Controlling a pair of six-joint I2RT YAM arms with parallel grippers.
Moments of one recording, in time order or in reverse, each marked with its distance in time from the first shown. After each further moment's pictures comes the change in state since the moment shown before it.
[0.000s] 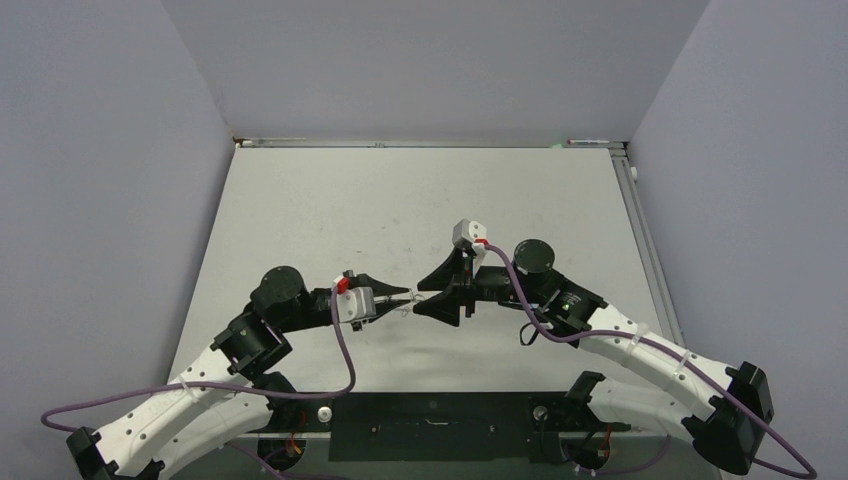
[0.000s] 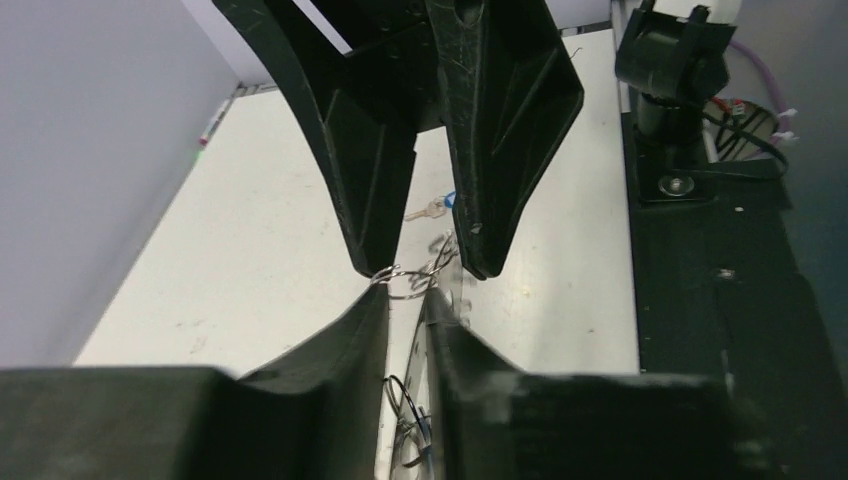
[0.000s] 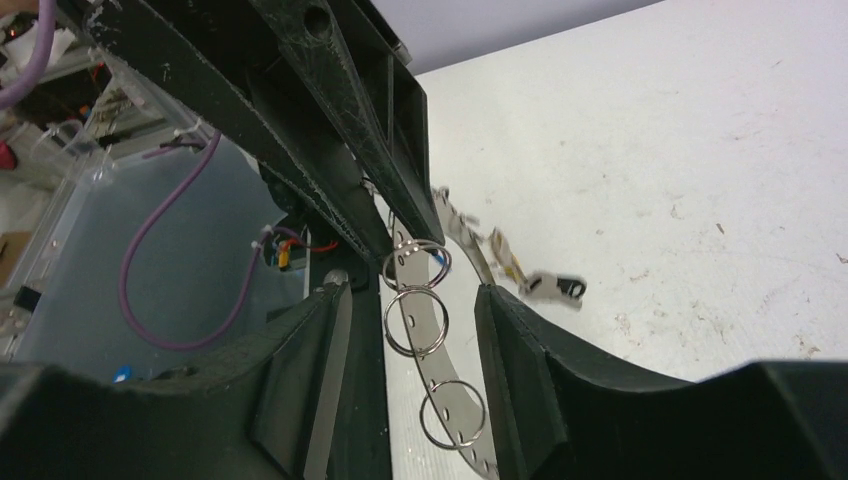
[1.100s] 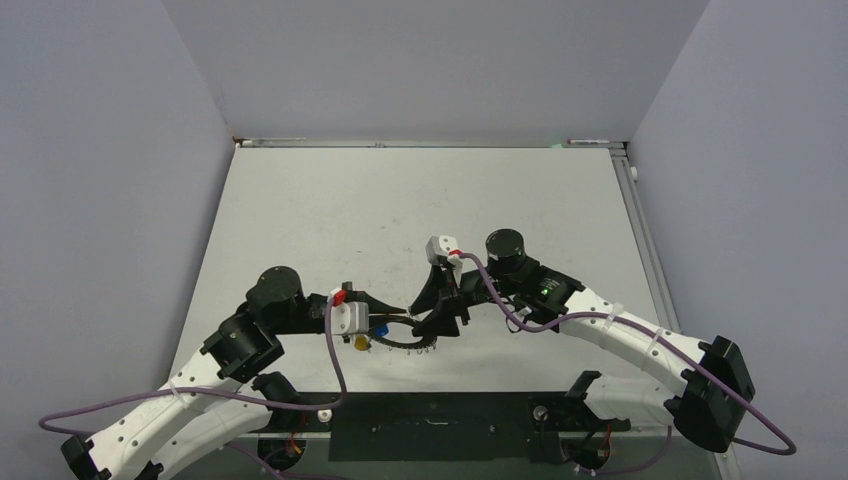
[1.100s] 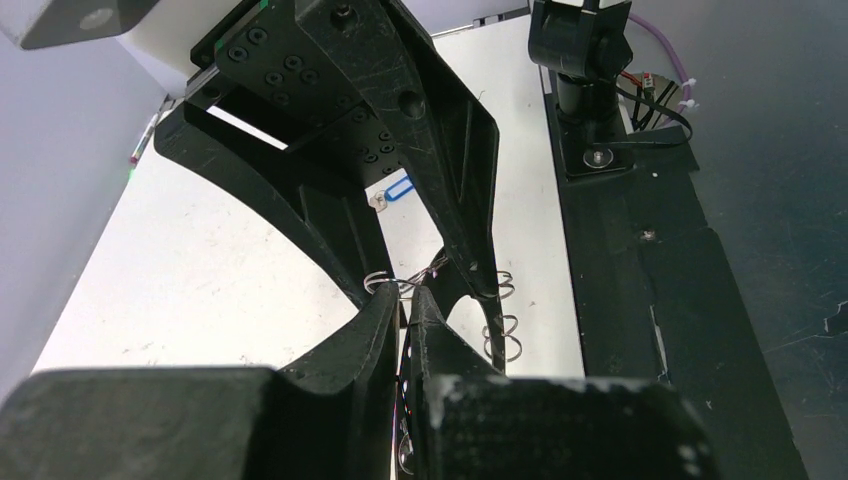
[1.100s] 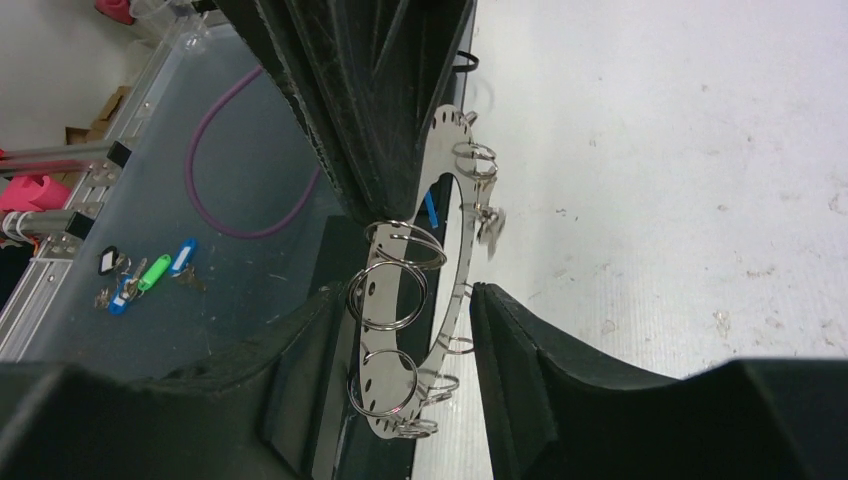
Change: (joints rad) left arm -0.001 -0.027 0.054 -0.187 0.138 0.061; right arm -0.015 0.155 0.074 -0.153 -0.290 -0.175
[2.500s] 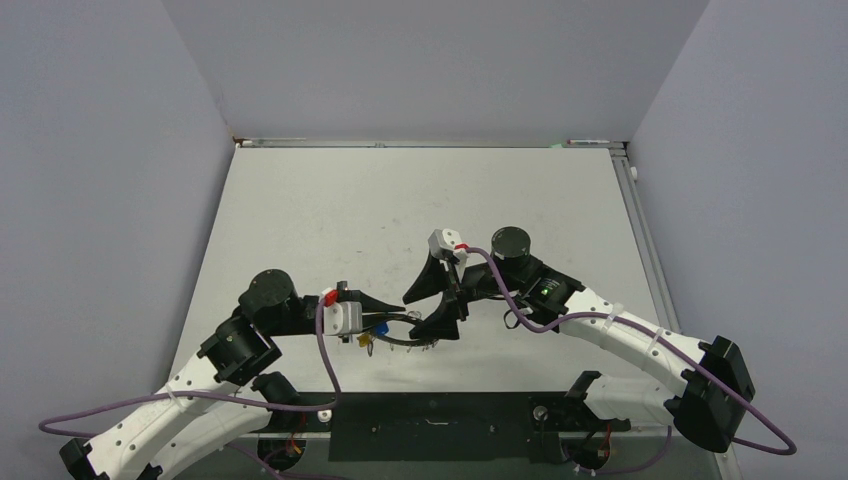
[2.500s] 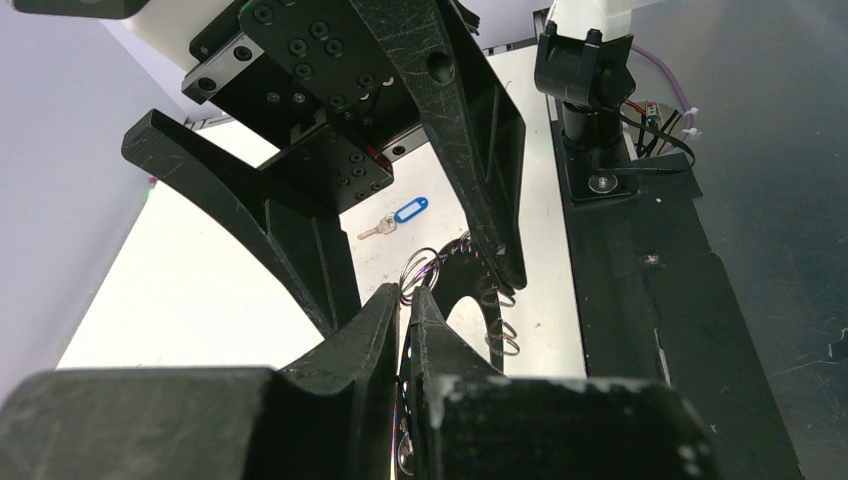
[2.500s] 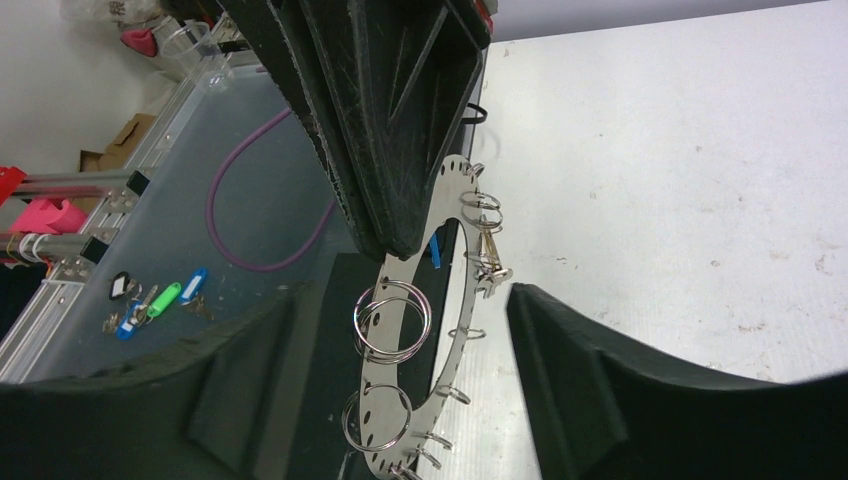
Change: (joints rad) left arm 0.000 -0.027 -0.008 0.057 0.001 -0.042; right arm 0.000 -0.001 0.001 0.152 -0.040 0.085
